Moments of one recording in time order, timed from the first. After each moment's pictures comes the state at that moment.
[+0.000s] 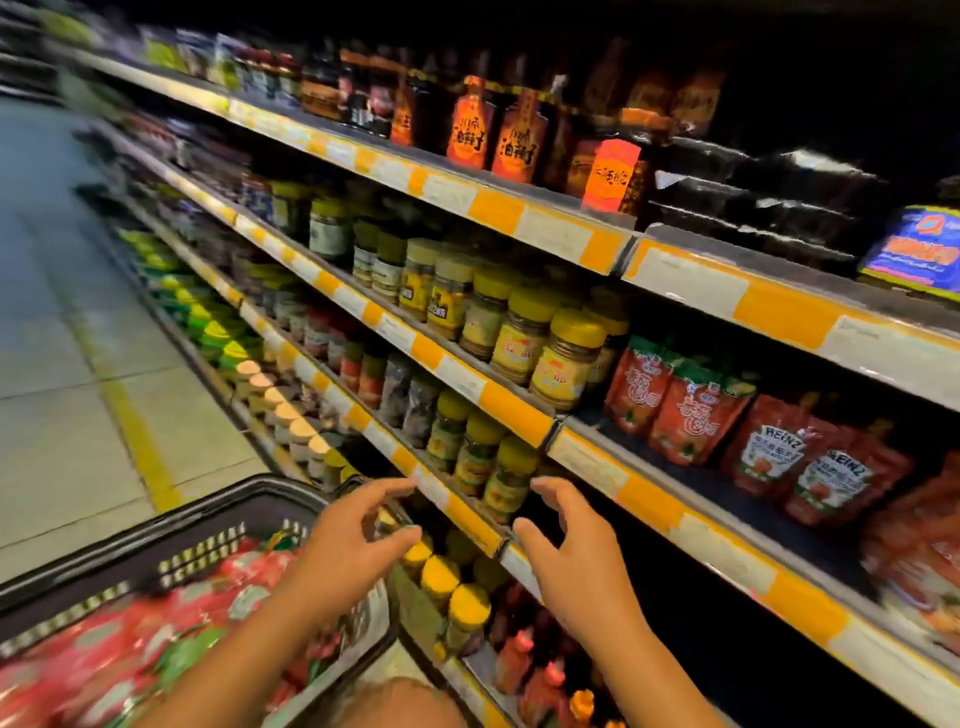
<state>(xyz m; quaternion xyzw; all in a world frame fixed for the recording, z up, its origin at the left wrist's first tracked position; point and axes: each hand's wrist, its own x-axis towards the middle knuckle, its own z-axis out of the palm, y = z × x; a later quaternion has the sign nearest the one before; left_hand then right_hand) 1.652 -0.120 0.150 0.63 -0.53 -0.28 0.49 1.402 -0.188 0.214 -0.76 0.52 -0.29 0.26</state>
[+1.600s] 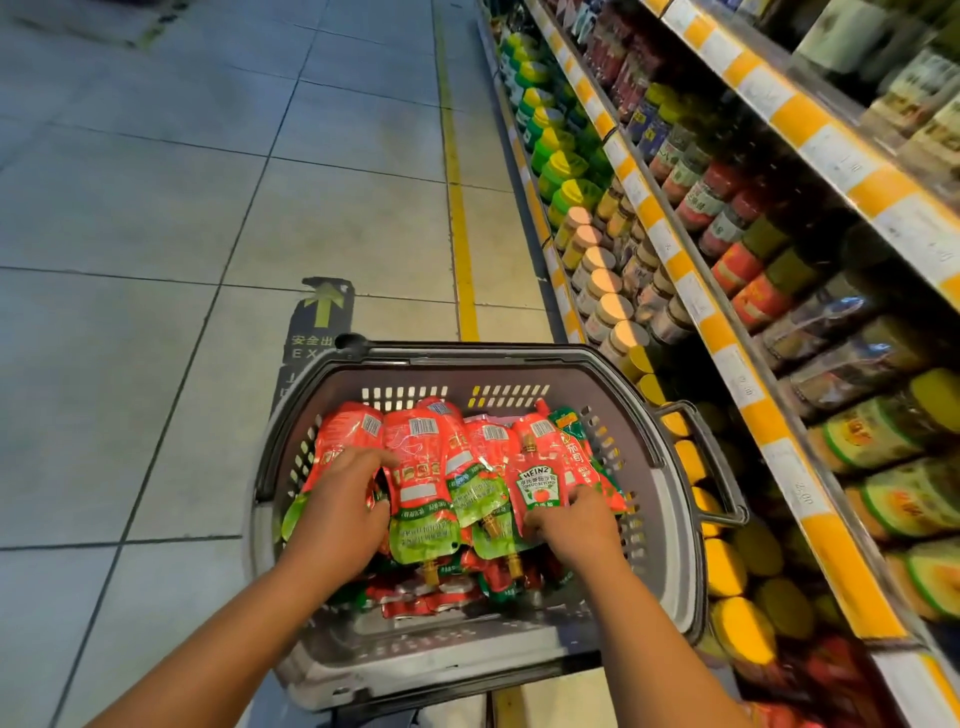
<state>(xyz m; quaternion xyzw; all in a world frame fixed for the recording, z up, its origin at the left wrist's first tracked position) 1.824 0.072 -0.062 0.88 -0.21 -0.16 0.40 1.702 -0.168 -0.039 -0.74 0.52 0.05 0.42</state>
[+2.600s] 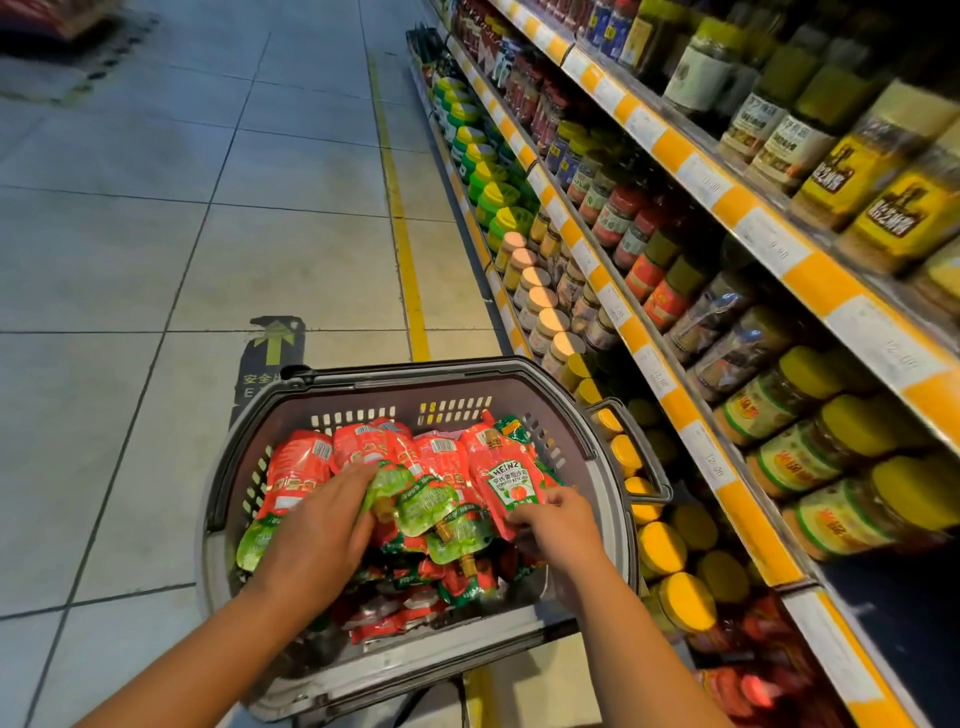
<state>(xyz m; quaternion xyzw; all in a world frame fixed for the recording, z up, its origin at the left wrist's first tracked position) 1.804 0.065 -0.045 0.88 -0.38 -0.03 0.30 1.660 -0.176 -0.008 -0.61 0.51 -0.05 0.60</state>
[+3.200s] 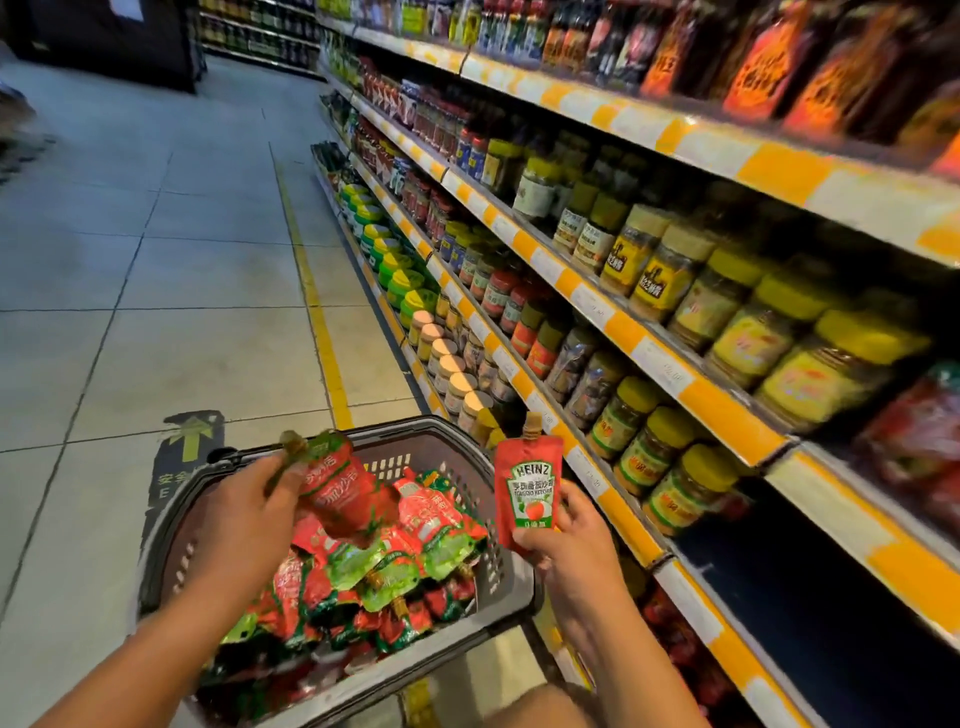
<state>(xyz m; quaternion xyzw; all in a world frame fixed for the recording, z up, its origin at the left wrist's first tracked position) 1.808 0.047 0.069 0.80 -0.23 -0.05 0.56 1.566 -0.164 0.110 -0.56 0.37 -0.27 0.69</state>
